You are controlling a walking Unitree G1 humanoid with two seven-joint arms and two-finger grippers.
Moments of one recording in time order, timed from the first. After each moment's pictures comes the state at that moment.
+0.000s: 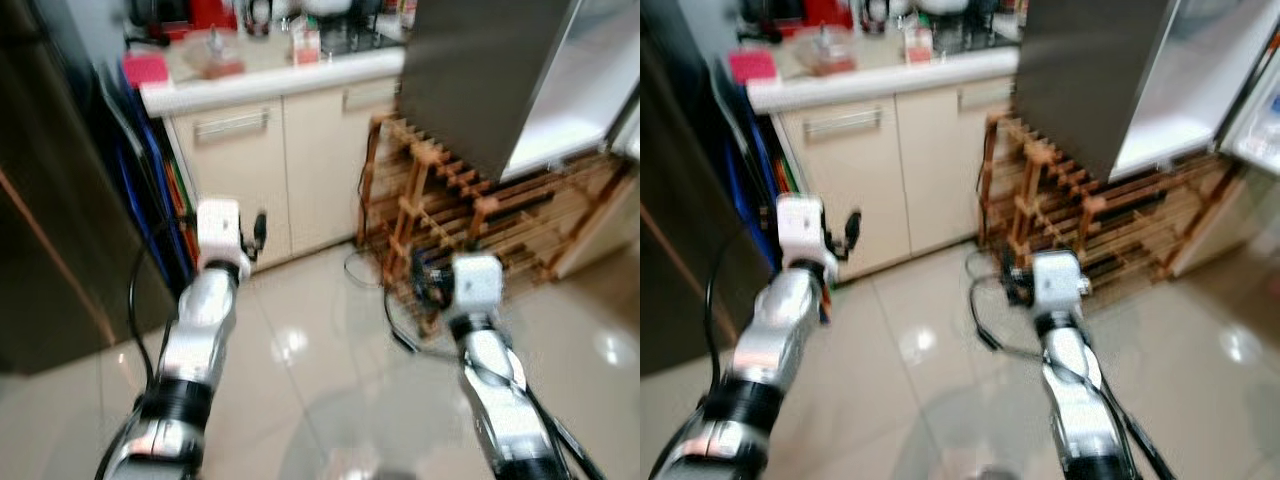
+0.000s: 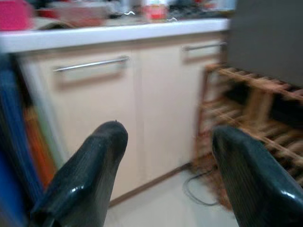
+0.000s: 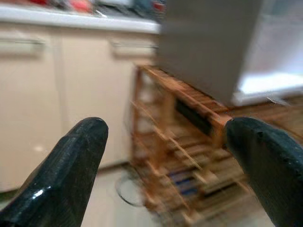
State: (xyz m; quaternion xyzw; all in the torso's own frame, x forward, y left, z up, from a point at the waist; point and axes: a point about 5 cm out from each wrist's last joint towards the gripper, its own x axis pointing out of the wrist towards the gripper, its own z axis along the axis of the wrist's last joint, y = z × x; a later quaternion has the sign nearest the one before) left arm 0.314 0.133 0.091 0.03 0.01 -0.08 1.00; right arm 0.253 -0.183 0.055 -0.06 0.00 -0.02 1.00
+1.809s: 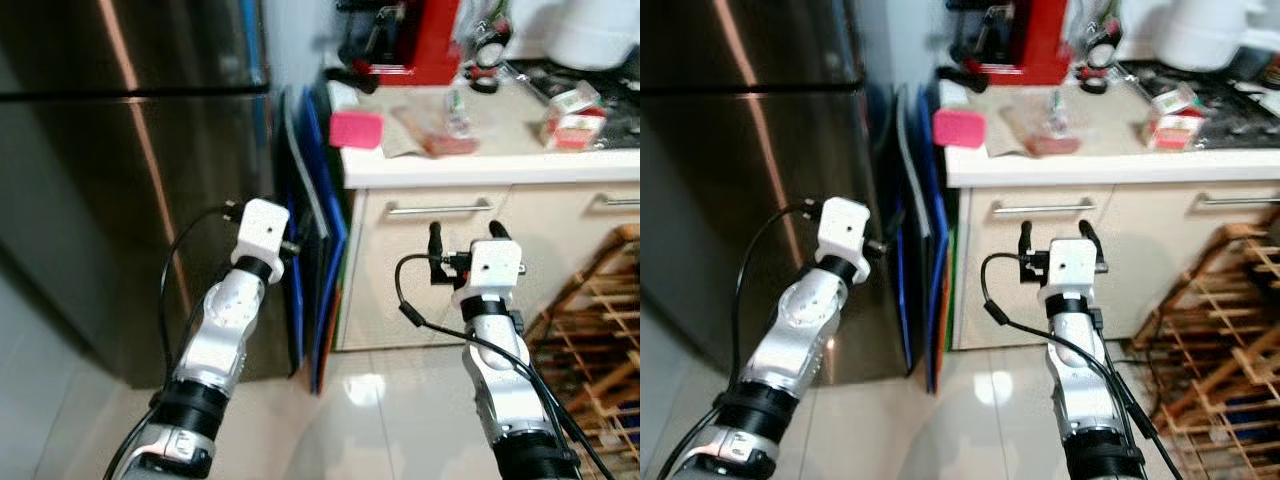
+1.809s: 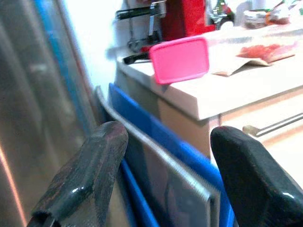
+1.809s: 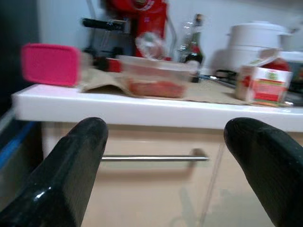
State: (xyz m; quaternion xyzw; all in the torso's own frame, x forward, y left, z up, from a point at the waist) left arm 0.324 0.115 0.119 0.09 -0.04 -0.13 0.99; right arm 0.288 -0.167 0.092 -0.07 -0.09 -0.03 0.99
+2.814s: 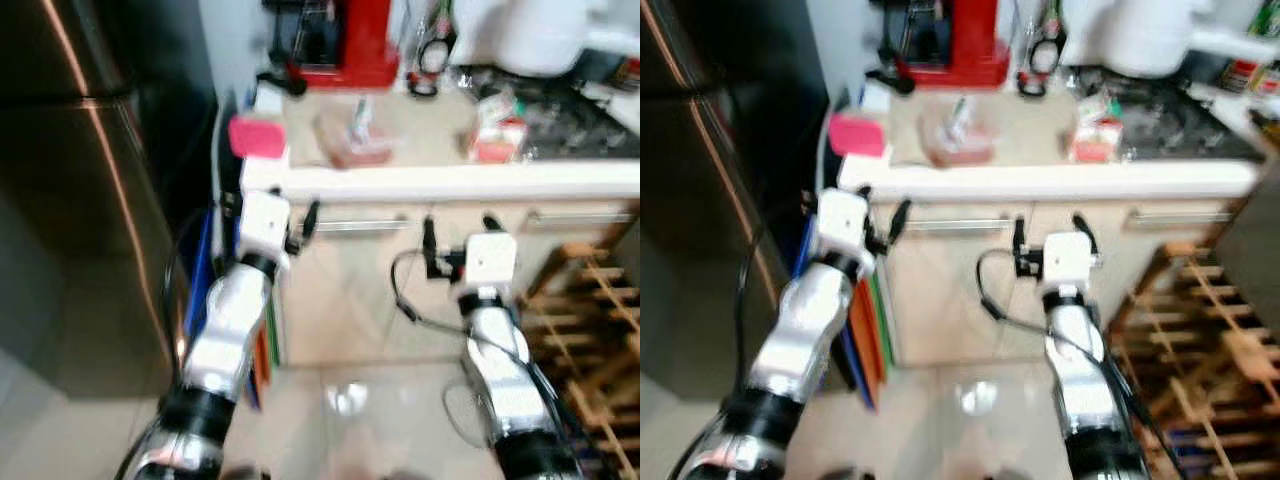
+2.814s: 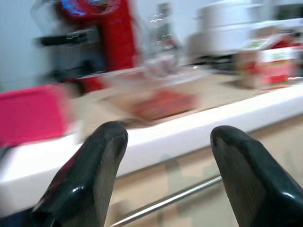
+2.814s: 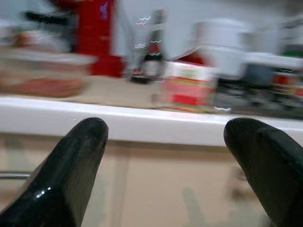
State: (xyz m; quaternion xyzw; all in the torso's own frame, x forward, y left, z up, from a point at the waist) left arm 0.320 0.089 0.138 0.06 -0.09 -0.17 0.98; right arm 0.292 -0.169 0.100 -0.08 -0.10 -0.02 0.99
